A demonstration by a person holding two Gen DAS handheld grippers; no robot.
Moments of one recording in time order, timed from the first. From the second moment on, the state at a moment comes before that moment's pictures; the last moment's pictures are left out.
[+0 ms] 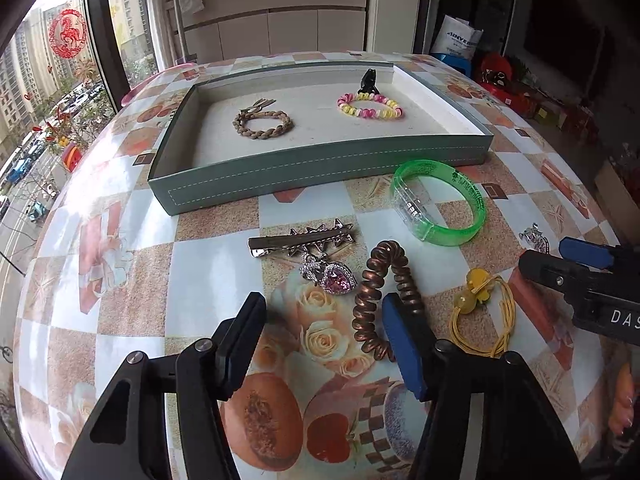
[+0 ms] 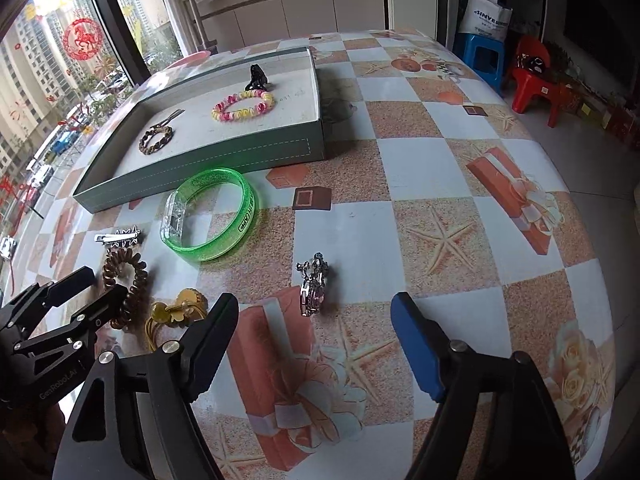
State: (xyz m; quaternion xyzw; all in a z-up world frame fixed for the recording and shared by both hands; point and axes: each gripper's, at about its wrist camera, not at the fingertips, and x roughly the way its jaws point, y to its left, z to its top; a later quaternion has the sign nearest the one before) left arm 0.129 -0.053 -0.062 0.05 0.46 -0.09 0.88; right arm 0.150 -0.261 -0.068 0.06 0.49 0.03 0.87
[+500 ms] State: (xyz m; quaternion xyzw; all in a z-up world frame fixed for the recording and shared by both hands) left arm 0.118 -0.061 -0.059 0.04 0.45 -0.11 0.88; right arm 0.151 -0.241 -0.067 0.00 0.49 0.03 0.87
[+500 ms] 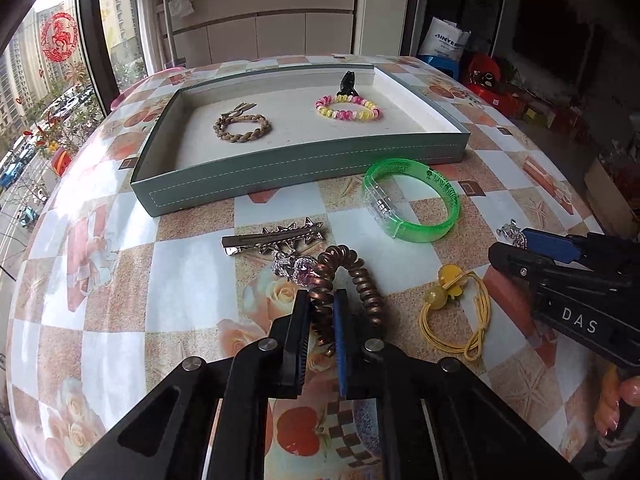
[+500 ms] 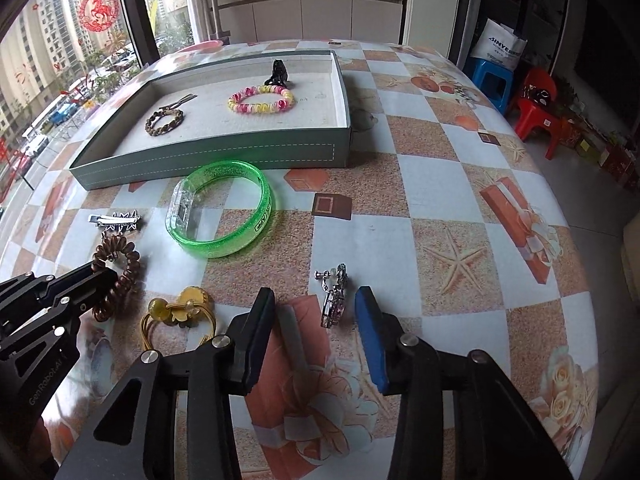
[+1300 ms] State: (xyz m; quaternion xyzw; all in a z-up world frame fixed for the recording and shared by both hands) left arm 0.096 -0.025 -0.022 0.00 0.41 -0.12 0.90; right arm 0.127 -0.283 -0.051 0.12 0.48 0.07 0.87
